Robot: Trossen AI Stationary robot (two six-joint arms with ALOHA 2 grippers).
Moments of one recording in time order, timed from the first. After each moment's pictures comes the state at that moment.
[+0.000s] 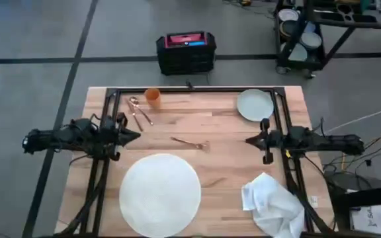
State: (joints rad) left arm -0.04 0.25 0.40 -0.13 -0.06 -0.16; right arm -0.01 0.00 0.01 0.01 0.00 -0.05
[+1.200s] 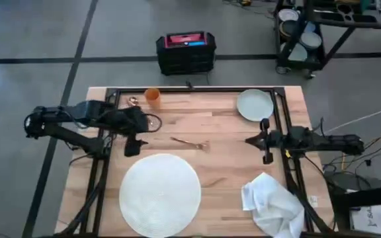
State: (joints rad) left arm -0.04 1.17 1.33 -1.13 -0.10 -0.05; right arm -0.01 0.00 0.01 0.01 0.00 -0.05
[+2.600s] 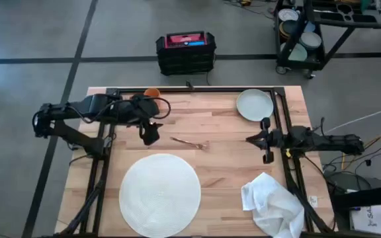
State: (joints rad) left arm -0.01 1.28 1.54 -1.15 -0.34 -0.27; right arm -0.01 0.00 0.01 0.09 0.05 0.04
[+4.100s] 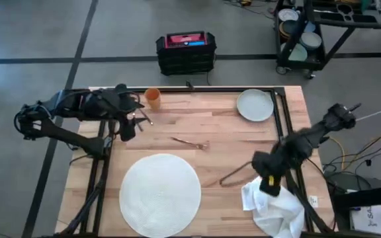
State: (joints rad) left arm -0.01 1.06 1.51 -1.14 -0.33 -0.02; right arm 0.63 1.35 1.41 -1.38 -0.24 1.23
